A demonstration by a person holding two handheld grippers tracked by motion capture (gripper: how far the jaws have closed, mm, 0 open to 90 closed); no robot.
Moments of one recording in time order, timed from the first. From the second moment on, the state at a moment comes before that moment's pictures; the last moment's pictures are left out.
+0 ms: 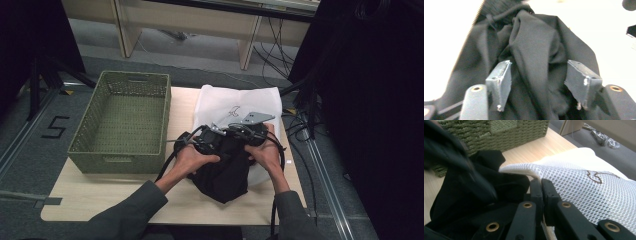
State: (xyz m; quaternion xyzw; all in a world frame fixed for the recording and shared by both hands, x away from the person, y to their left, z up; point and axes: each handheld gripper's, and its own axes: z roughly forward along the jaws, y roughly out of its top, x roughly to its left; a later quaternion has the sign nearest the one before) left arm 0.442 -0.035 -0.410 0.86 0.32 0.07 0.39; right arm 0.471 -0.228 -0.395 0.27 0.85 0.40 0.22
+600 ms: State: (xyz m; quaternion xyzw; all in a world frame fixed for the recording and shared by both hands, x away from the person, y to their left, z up) left arm 0.482 -0.012 -0.398 0.87 0.31 0.16 0.34; right arm 0.471 -0.232 -0.395 0.27 0.84 0.41 0.22
